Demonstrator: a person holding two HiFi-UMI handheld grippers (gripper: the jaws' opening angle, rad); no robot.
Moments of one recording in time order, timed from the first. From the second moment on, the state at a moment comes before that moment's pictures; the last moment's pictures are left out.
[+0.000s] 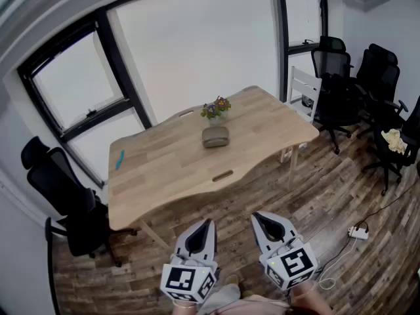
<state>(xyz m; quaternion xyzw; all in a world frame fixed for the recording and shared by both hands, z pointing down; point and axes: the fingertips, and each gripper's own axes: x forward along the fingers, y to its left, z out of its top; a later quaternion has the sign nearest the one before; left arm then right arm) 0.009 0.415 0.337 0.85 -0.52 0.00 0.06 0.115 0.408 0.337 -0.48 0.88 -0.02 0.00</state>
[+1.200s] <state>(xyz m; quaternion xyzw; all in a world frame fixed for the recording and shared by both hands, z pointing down) -0.072 0.334 0.350 0.87 -0.48 0.00 0.08 0.046 0.319 0.343 -0.53 0.85 -0.03 0.01</state>
